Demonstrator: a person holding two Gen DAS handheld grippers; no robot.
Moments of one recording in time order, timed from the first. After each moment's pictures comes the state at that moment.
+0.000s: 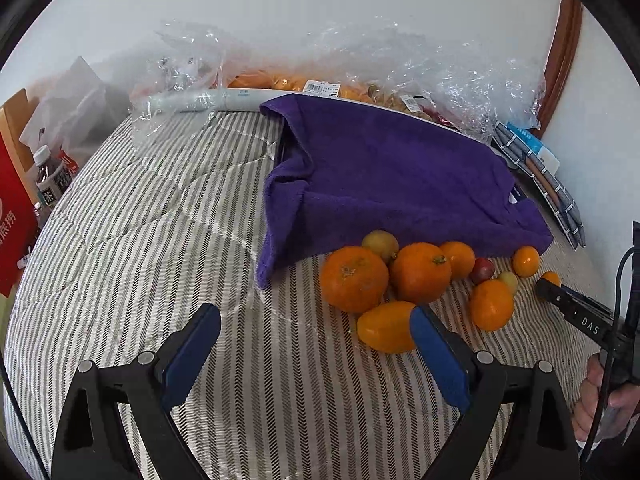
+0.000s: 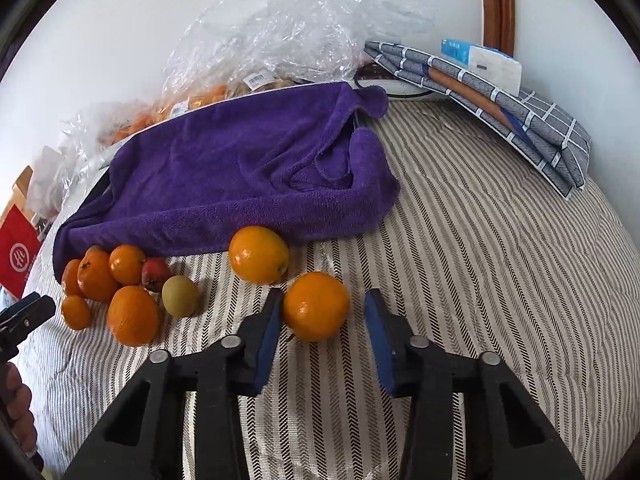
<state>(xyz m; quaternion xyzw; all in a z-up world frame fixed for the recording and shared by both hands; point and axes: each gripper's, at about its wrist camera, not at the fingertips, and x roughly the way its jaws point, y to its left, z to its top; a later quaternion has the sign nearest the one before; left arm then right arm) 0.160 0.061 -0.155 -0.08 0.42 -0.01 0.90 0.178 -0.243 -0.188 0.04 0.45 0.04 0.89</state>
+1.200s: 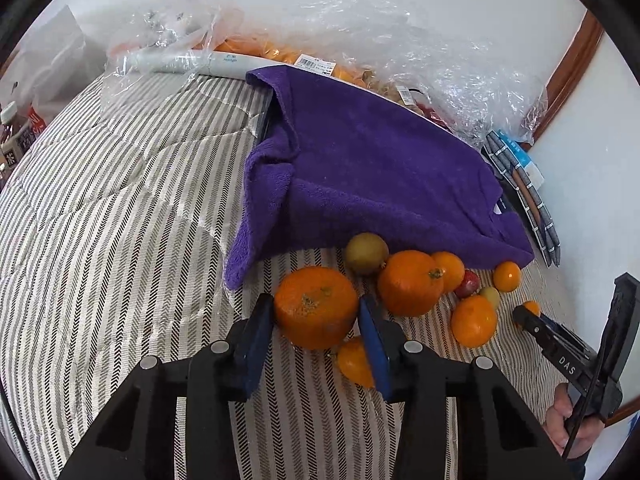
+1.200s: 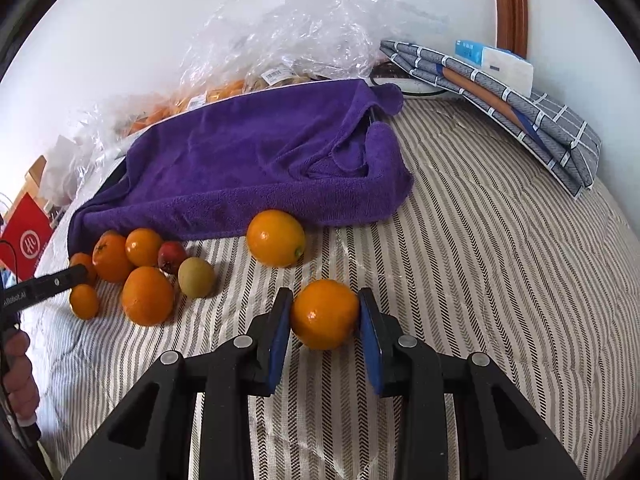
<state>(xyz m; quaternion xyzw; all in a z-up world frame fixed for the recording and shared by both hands) 0.182 0.071 -0.173 -0.16 0.45 -0.06 0.88 0.168 -0.240 -0.189 0.04 0.45 0.07 0.89</state>
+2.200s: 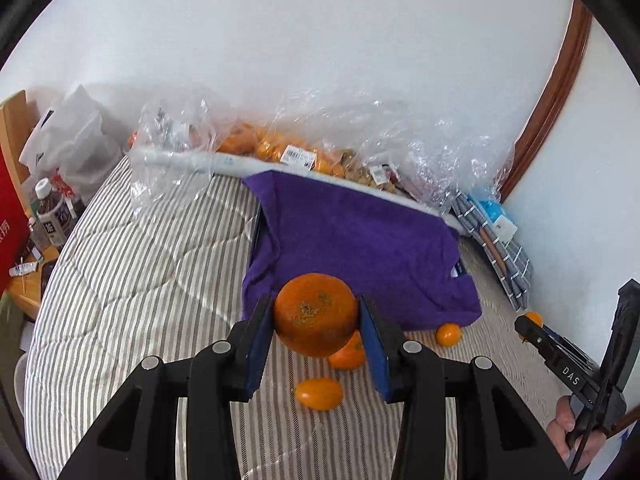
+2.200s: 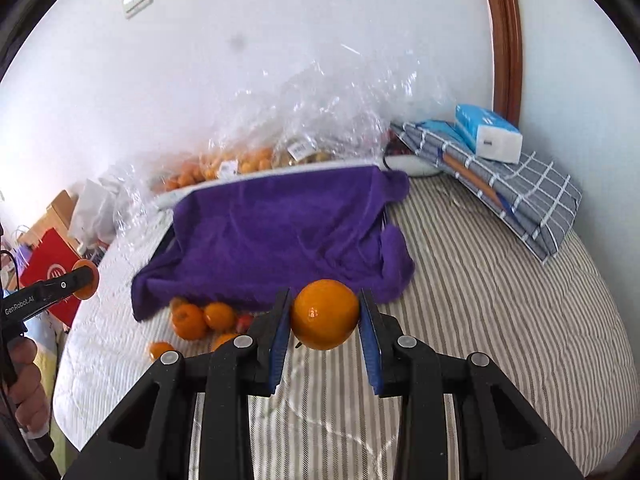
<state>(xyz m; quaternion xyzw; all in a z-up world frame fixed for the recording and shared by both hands) 0.166 0.070 -0.063 -0.14 0.38 -0.04 0.91 0.158 -0.234 -0.087 0.06 0.40 0.08 0.91</state>
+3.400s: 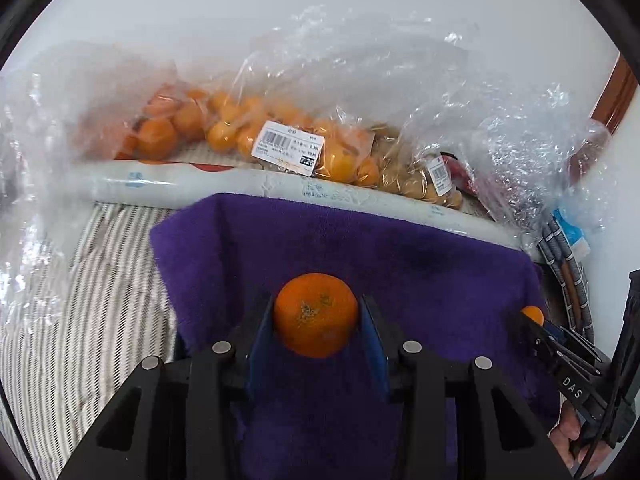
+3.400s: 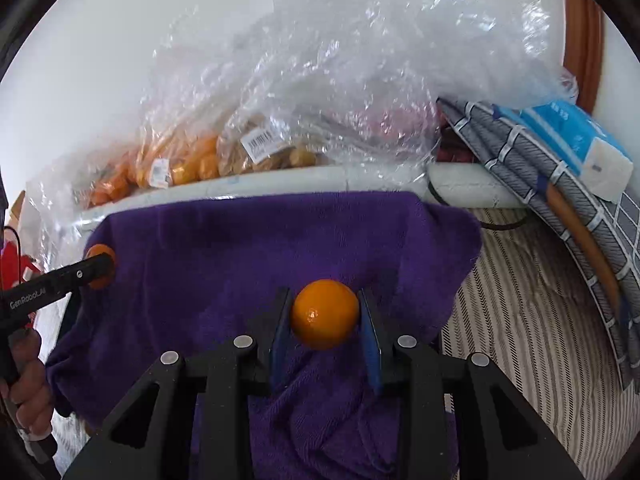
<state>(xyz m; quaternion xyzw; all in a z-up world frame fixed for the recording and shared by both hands) 0.379 0.045 -0.154 -0.12 0.46 -0.03 0.88 0.358 -0.219 -0.174 0.04 0.46 0.09 0.88</state>
